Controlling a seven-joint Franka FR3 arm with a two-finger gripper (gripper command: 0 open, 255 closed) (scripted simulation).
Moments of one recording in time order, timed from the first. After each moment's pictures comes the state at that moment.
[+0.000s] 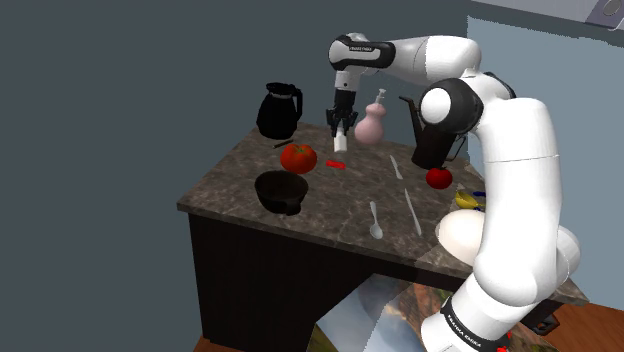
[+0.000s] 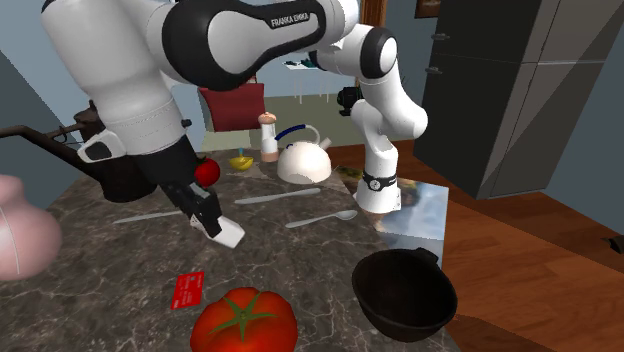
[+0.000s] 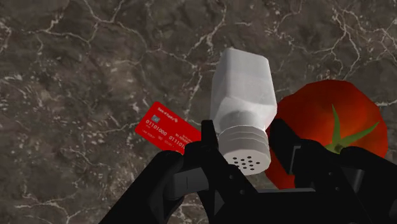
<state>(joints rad) -0.21 0.60 -0.10 -1.12 0.11 1.50 -0.10</state>
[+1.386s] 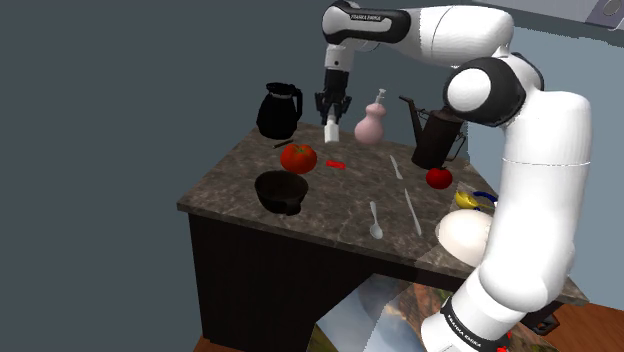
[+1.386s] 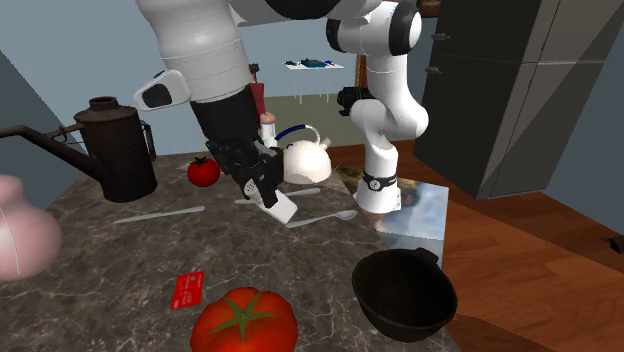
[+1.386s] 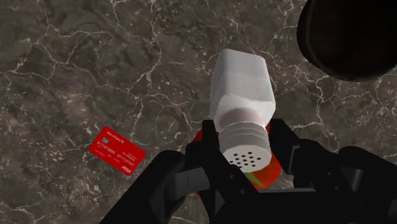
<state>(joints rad) -0.09 0.41 -0.07 -1.24 0.11 1.44 0.05</state>
